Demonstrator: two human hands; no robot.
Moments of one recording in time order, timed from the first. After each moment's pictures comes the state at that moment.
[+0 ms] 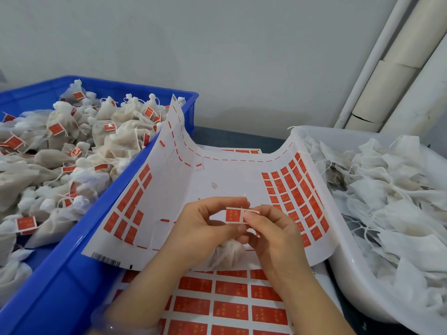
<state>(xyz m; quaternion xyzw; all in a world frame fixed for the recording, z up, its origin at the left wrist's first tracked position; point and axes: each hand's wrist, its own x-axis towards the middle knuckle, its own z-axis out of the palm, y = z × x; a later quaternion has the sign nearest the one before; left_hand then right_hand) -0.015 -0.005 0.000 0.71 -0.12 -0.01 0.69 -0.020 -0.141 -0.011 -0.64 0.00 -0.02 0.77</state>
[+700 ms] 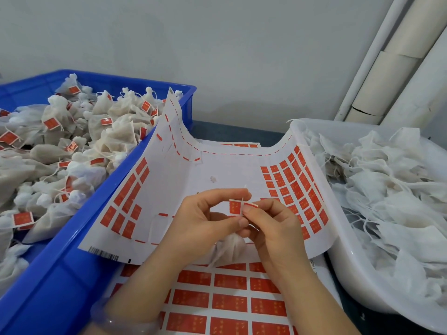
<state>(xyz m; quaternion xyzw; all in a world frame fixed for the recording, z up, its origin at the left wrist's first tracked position) -0.017 -0.006 -0.001 0.69 -0.15 0.00 0.71 -0.020 -0.140 -0.013 -0.64 0.03 -0.05 0.76</state>
